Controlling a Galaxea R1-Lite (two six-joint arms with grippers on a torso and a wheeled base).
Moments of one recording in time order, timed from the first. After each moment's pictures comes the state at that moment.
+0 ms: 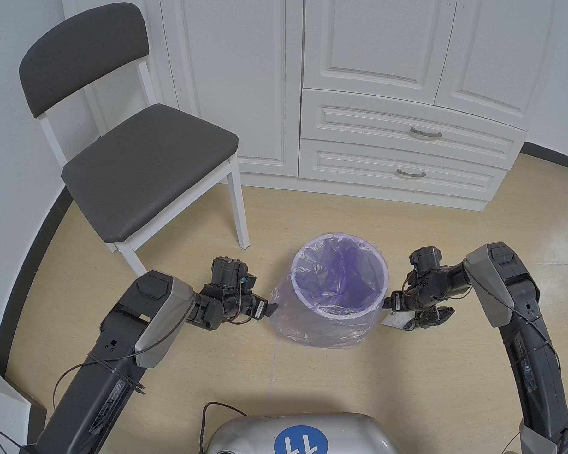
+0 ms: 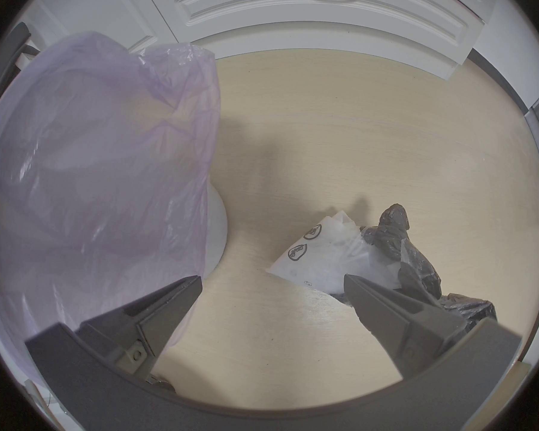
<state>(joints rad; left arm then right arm) -0.35 2.98 -2.00 -0.35 -0.14 0.16 0.09 2.88 -1.94 0.02 0.07 0.12</state>
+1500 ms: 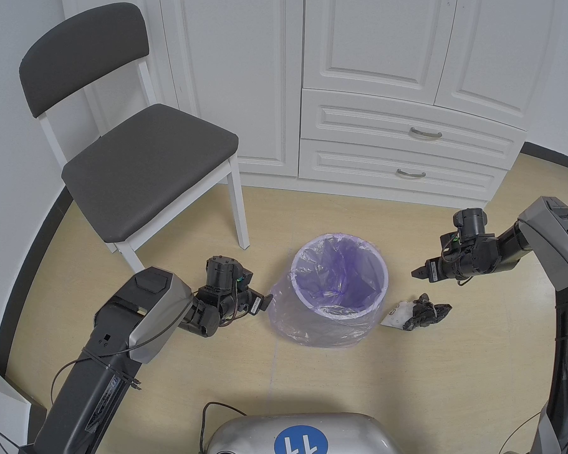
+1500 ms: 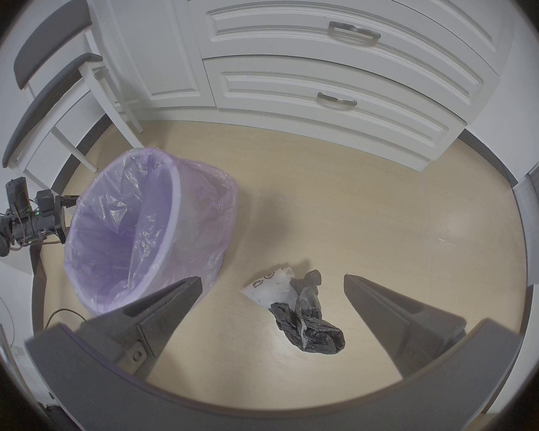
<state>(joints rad) -0.35 2.92 -1.83 -0.61 -0.05 0.24 0.01 2.43 -1.44 -0.25 0.07 -0.15</state>
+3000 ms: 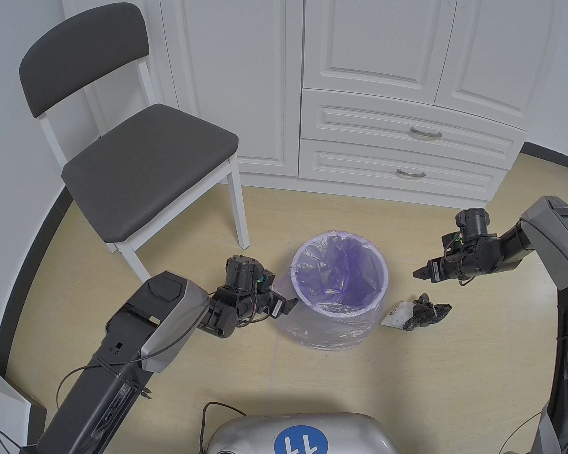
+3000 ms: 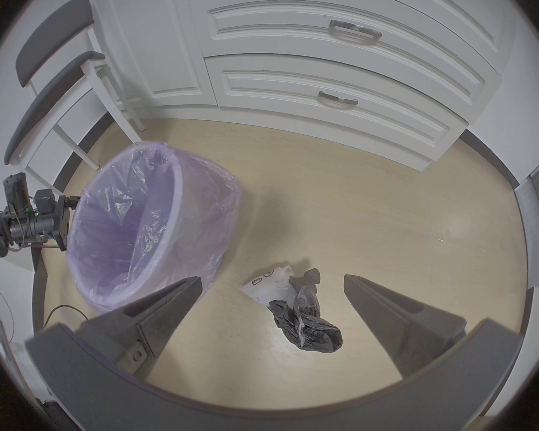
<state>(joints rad) -0.43 2.94 -1.92 -0.53 -0.14 0.20 0.01 2.42 -1.42 -0.25 0.09 -0.16</state>
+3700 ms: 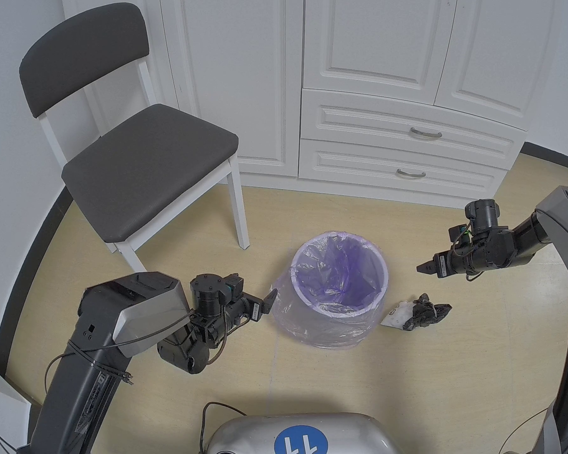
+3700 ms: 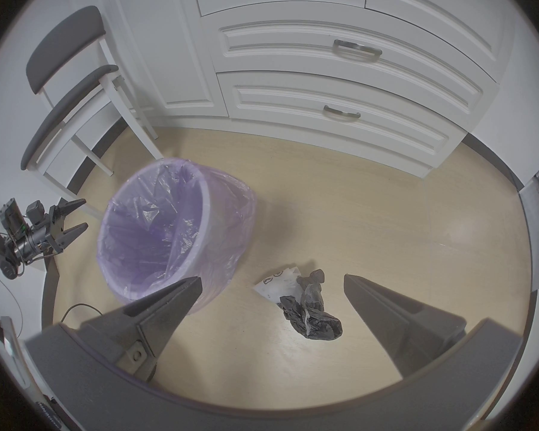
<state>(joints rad) -0.41 2.75 -1.24 -1.31 -0.04 0.08 0.01 2.30 -1.32 -0.25 0.13 -0.16</state>
